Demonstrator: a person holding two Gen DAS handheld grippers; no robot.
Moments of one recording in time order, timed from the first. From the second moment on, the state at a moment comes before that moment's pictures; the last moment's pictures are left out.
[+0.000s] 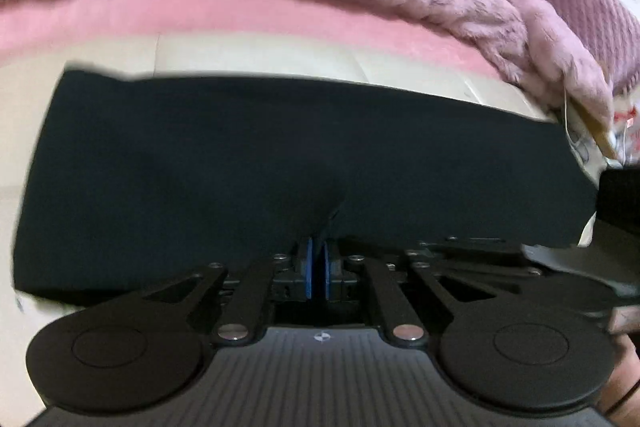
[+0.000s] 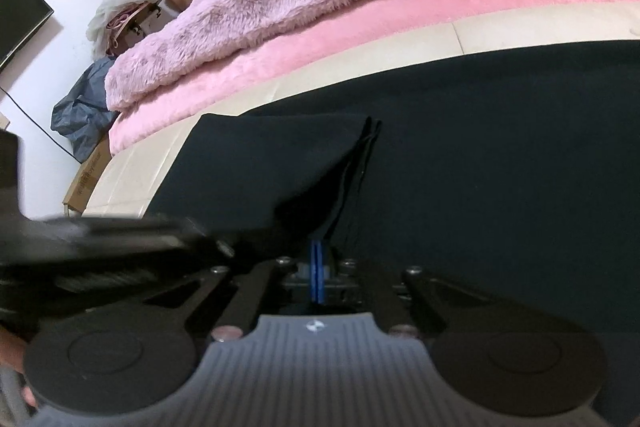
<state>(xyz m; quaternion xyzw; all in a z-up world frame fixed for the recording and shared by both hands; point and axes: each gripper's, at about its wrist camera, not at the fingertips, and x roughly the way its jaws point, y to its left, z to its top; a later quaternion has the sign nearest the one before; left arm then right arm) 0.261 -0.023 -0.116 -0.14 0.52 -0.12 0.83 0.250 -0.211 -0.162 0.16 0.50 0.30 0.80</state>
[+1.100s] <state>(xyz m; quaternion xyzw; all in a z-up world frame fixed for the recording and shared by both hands) 0.207 0.102 -0.077 -0.23 0.43 0.04 0.87 0.291 -0.205 -0.163 0.30 0.50 0.29 0.76</state>
